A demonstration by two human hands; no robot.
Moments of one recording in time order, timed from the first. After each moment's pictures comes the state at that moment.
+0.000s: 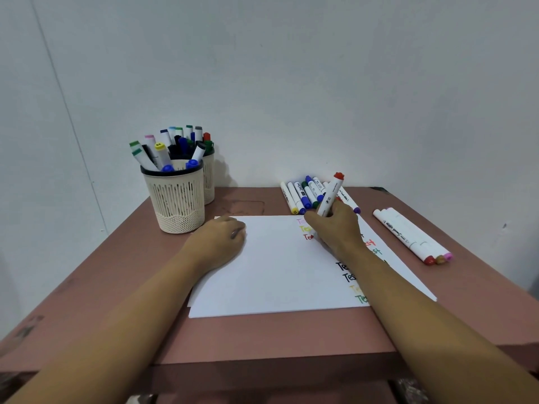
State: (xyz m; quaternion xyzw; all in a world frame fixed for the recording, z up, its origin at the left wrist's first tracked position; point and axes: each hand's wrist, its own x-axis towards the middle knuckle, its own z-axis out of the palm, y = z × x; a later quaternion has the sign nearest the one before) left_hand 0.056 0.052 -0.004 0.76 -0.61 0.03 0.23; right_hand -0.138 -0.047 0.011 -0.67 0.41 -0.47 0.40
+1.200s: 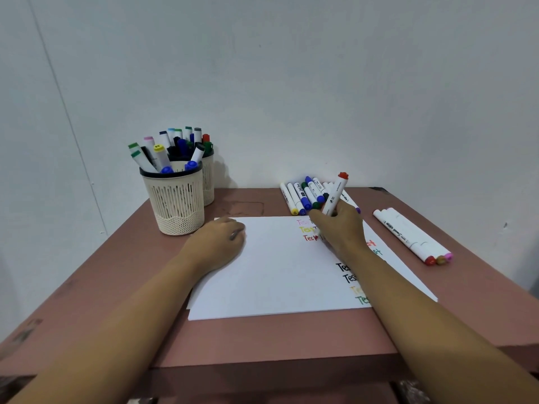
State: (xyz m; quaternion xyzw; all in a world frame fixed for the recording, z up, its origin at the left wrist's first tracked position) left_hand 0.056 0.053 -0.002 0.75 -0.61 0.03 0.23; right_hand -0.137 -0.058 0.004 -0.65 0.44 -0.48 0.40
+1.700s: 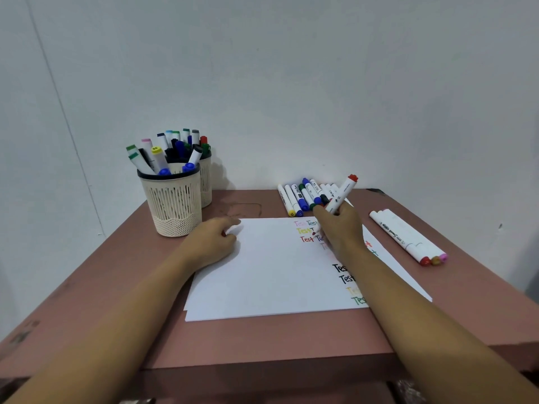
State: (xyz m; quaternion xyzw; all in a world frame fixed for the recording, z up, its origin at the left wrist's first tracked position) left_hand 0.062 0.053 0.005 0.76 -0.60 -0.03 0.26; right_hand -0.139 -0.064 0.004 -0.60 0.44 -0.51 0.44
